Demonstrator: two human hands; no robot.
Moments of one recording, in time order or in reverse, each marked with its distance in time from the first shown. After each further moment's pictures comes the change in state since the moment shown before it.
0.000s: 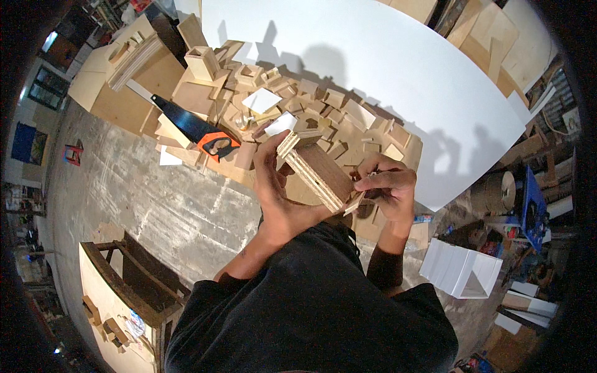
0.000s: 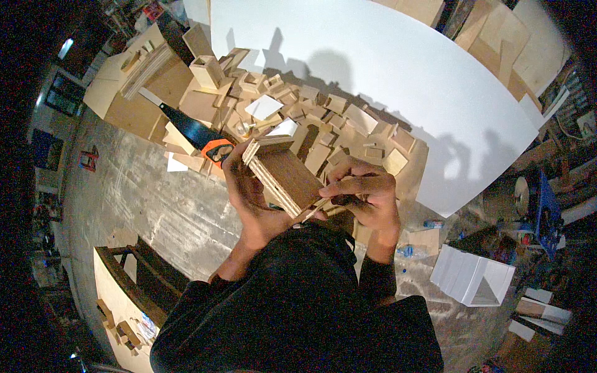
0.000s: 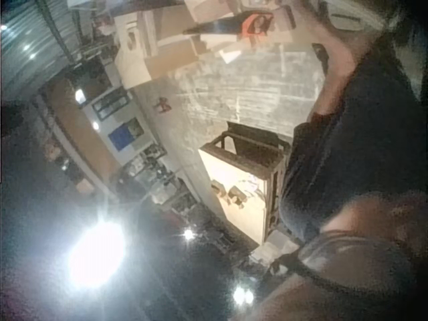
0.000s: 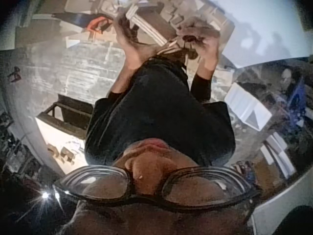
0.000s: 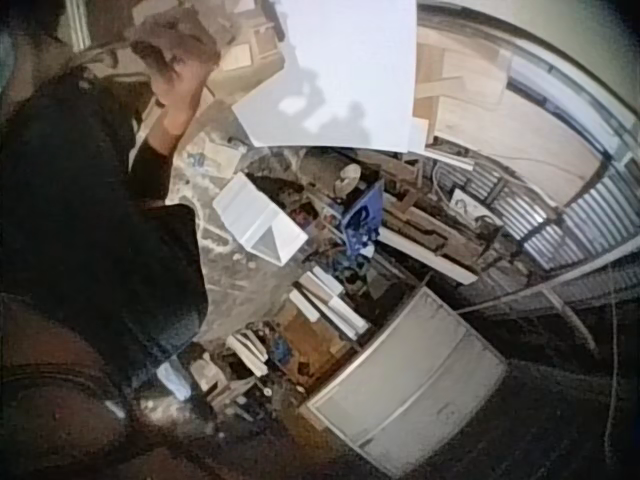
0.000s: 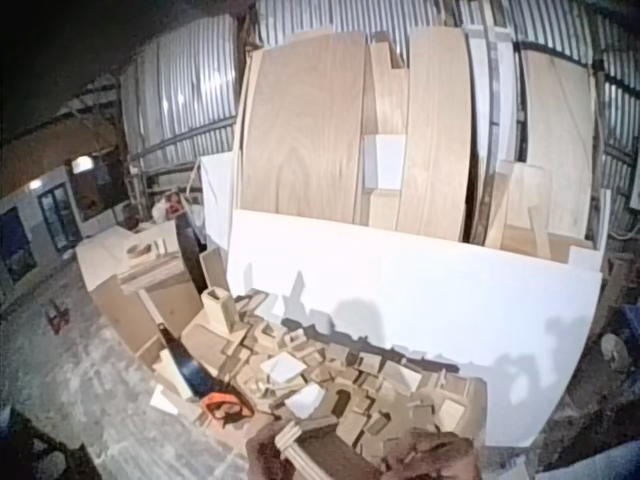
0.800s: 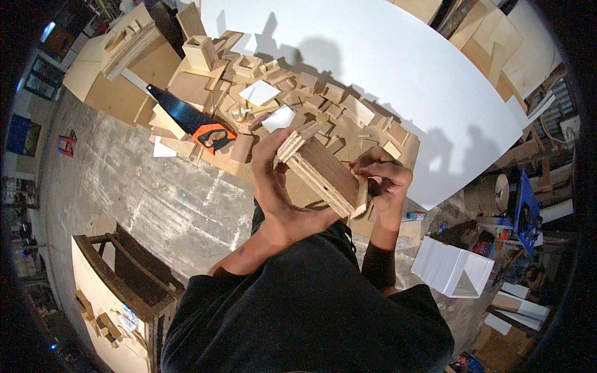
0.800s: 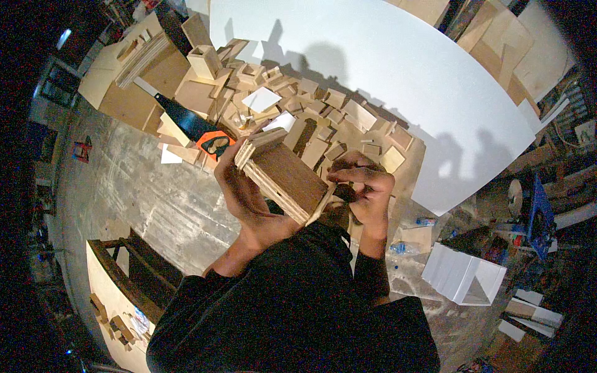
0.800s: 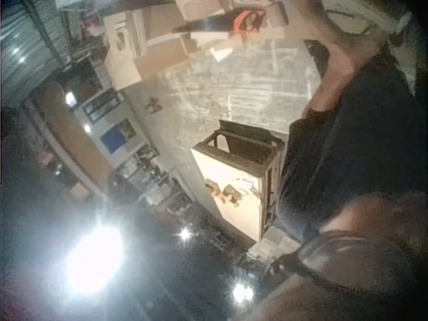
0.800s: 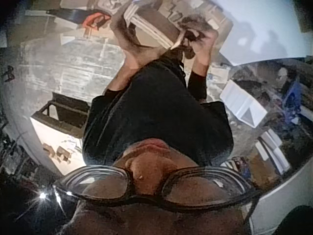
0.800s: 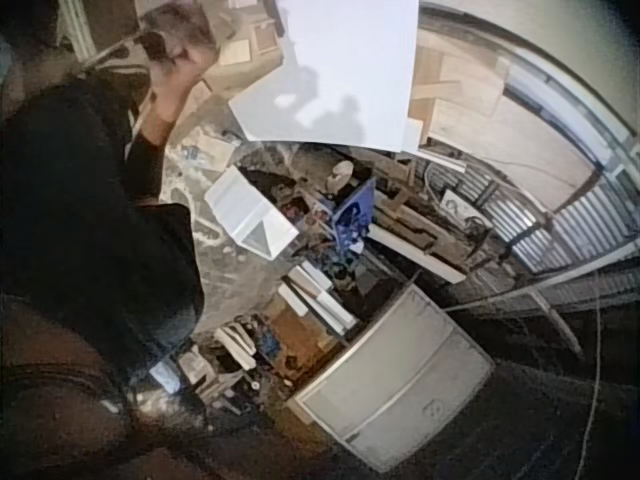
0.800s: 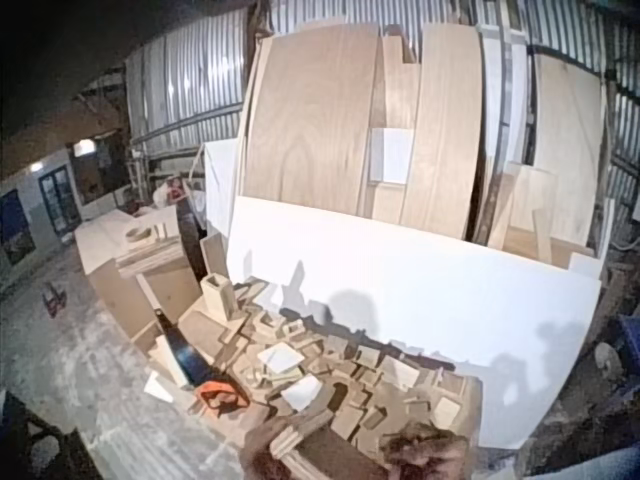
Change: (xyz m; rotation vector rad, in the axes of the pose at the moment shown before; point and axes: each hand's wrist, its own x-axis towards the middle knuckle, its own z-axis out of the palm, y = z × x) left_hand 0.002 -0.004 0.001 0.106 0.079 0.264; right_hand -0.017 0.027 0.014 -0.028 0.245 0.066
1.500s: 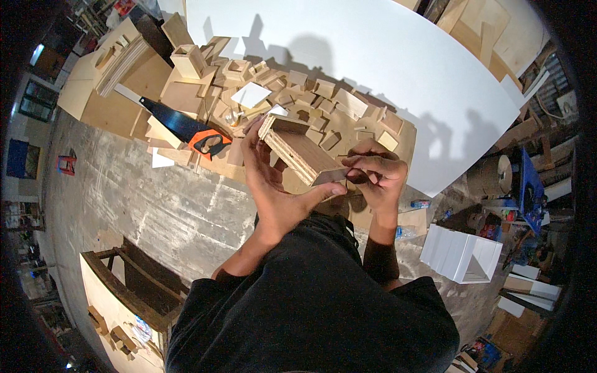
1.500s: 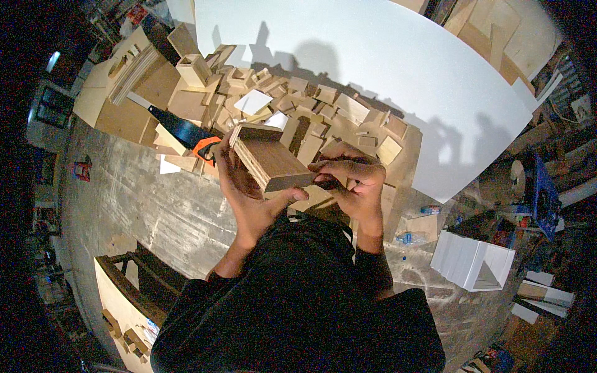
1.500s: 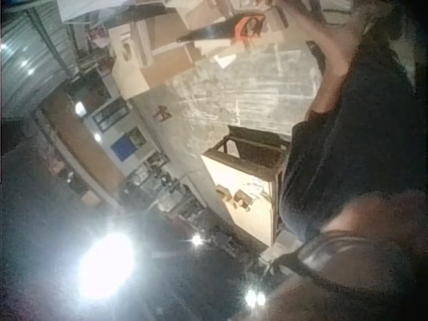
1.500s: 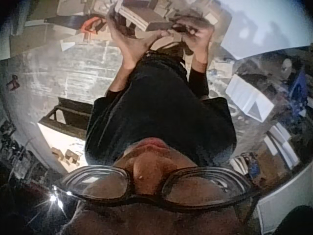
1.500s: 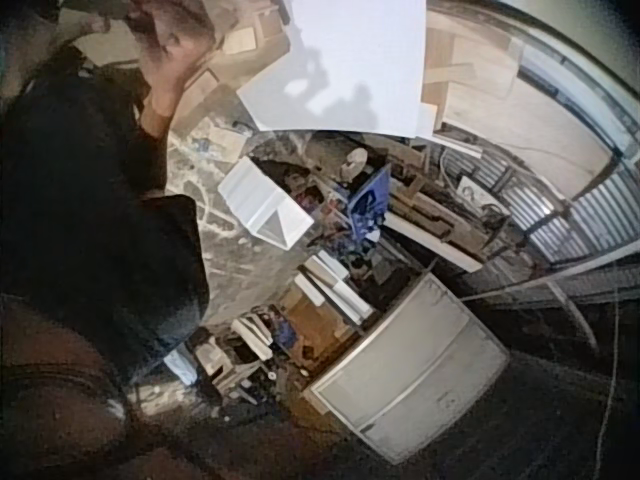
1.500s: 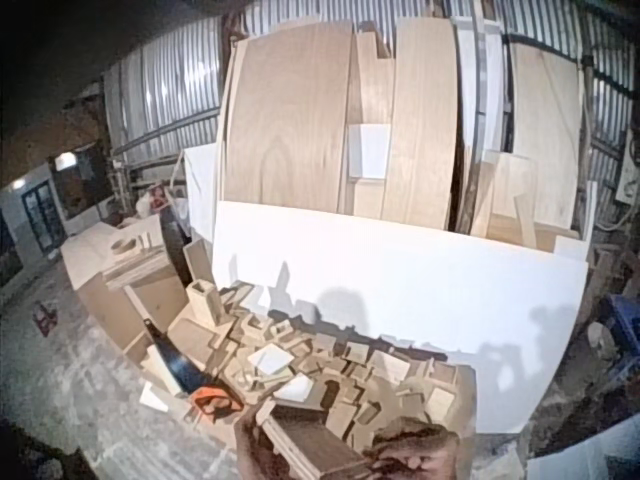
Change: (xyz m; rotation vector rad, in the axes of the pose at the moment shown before) left_hand 0.001 0.001 0.002 -0.151 -0.094 -0.324; right_hand 0.004 -0.015 0.007 -0.089 0.009 -0.019
